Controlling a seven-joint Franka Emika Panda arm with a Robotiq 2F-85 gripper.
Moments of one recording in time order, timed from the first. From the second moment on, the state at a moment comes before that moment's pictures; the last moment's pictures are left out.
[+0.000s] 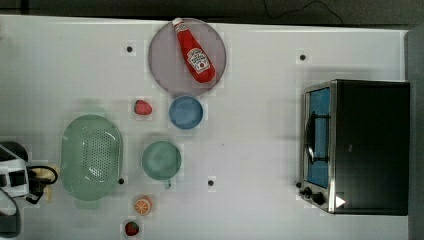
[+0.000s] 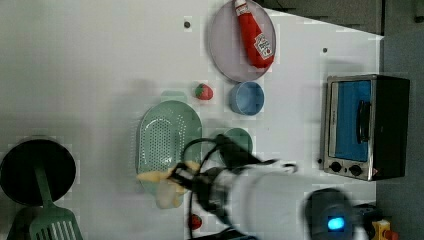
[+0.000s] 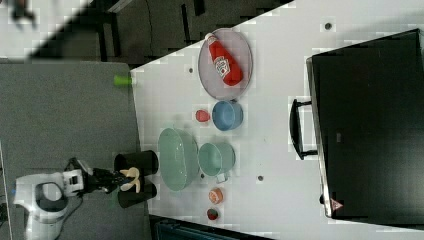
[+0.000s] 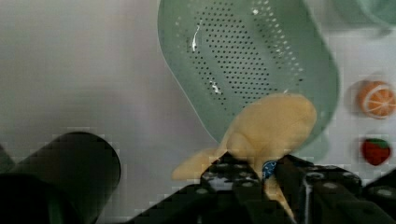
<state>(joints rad) 0.15 0.21 0.72 -2.00 -0.08 0.56 0.68</state>
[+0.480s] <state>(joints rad) 0.13 0.35 0.69 -2.09 -0.11 0.72 0.84</state>
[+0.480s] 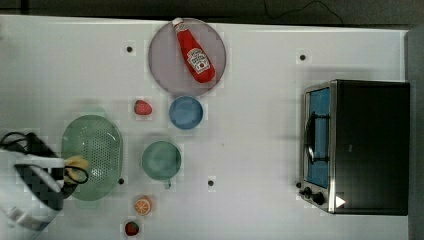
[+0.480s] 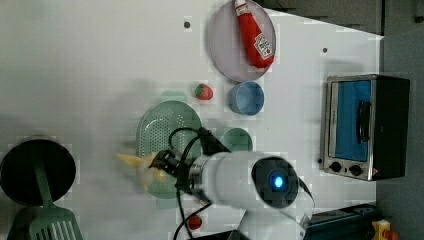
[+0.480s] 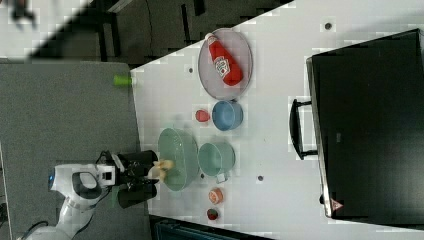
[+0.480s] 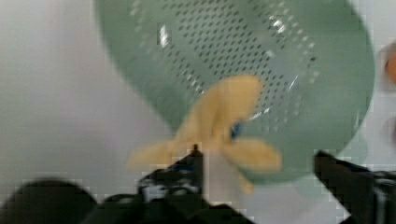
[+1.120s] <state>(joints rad) 0.04 0.09 0.59 -2.08 -0.10 0.62 0.79</state>
